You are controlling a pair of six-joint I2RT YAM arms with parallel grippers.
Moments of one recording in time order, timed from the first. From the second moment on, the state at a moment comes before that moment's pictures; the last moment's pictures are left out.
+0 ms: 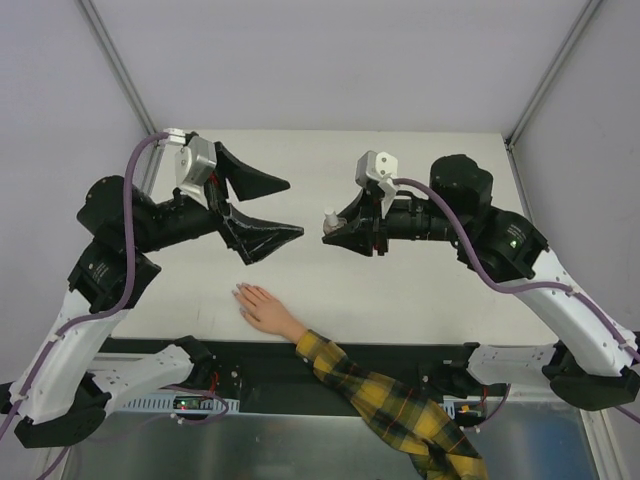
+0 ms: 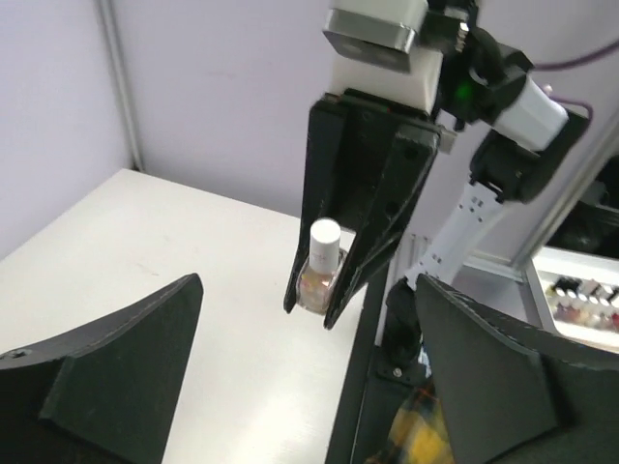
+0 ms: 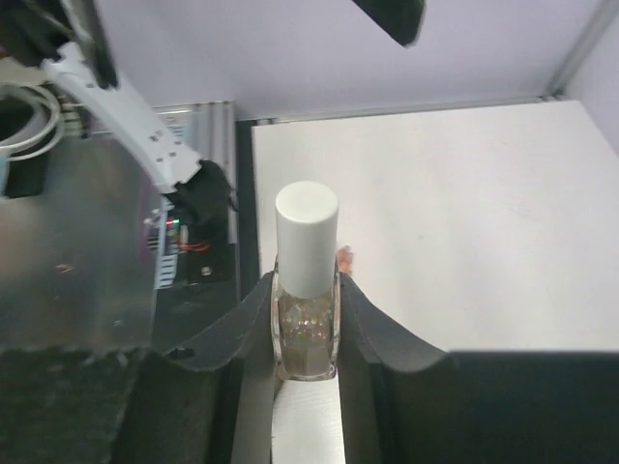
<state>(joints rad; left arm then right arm) -0.67 0.91 1.44 -0.35 0.66 -0.25 0.93 1.18 1.61 -0.64 -0.55 -0.13</state>
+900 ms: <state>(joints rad) -0.88 1.04 1.43 -0.28 0.19 -0.27 1.02 1.22 1.61 -0.62 -0.11 -0.15</state>
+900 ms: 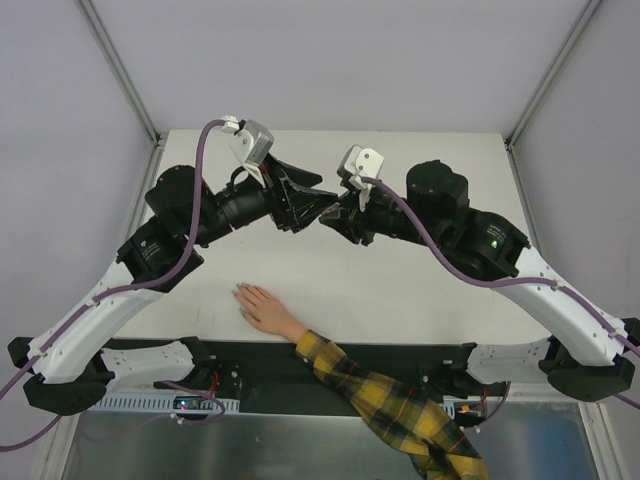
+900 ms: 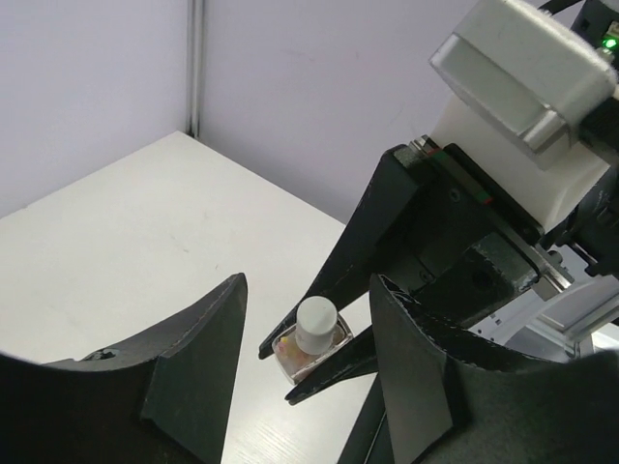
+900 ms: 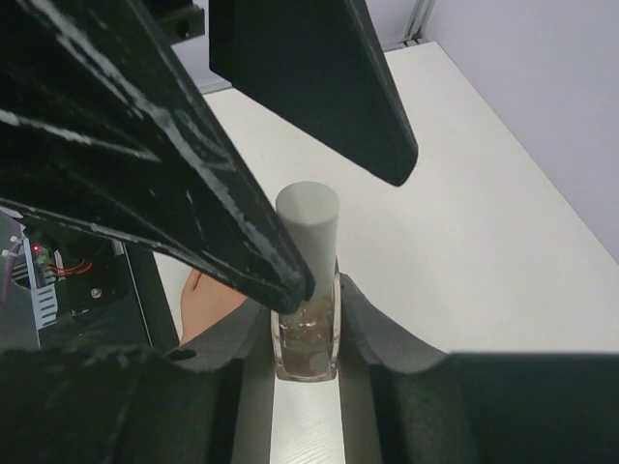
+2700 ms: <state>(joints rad) -0.83 1.03 1.47 -0.32 0.21 -0.33 1.05 1.22 1.63 -0.64 -0.05 -0.13</state>
